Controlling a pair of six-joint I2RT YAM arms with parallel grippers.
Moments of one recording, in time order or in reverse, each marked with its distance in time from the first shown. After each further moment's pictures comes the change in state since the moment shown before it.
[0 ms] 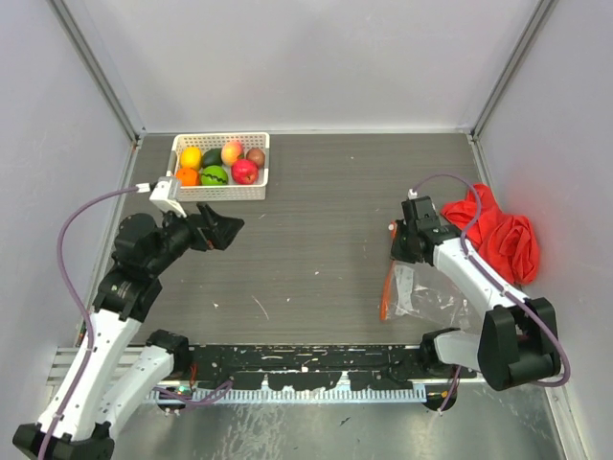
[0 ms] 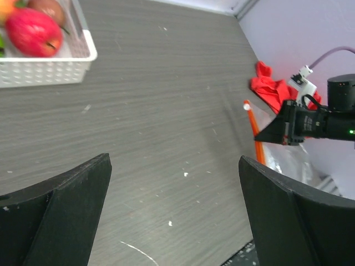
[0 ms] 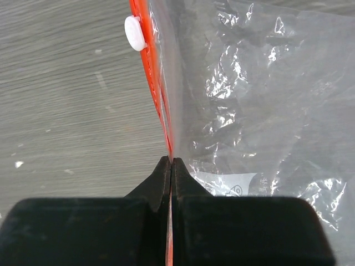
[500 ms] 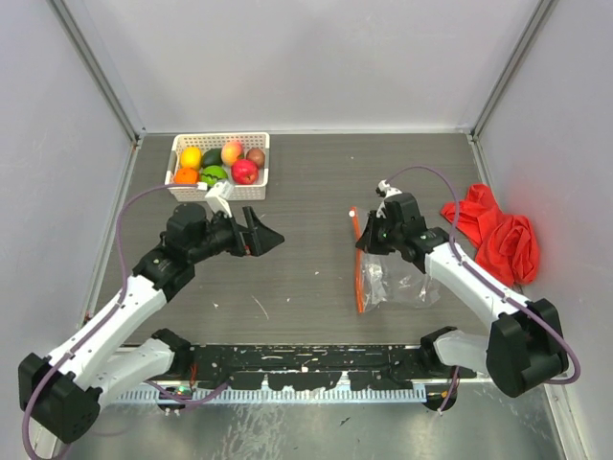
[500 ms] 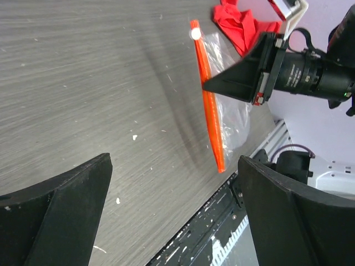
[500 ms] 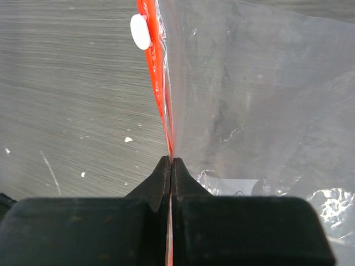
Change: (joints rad) left arm -0.210 0.254 -0.052 0.153 0.094 -0.174; right arm 0.178 -0.037 0.011 0.210 -0.217 0.006
